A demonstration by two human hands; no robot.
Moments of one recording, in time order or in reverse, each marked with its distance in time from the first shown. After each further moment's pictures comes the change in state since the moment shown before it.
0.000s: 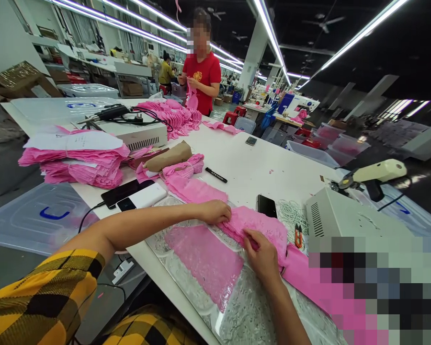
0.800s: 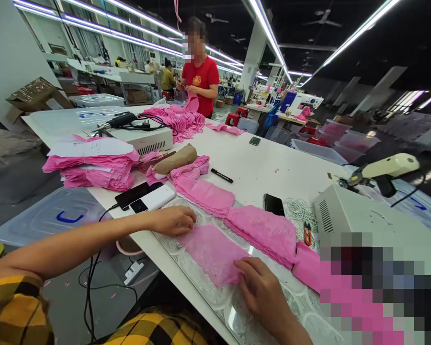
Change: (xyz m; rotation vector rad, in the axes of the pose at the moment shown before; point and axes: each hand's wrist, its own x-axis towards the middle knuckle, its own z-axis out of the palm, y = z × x) left_hand -0.159 0.026 -0.046 -0.030 0.018 -0.016; right_hand -0.067 -0.058 -0.012 -0.078 -0.118 -0.404
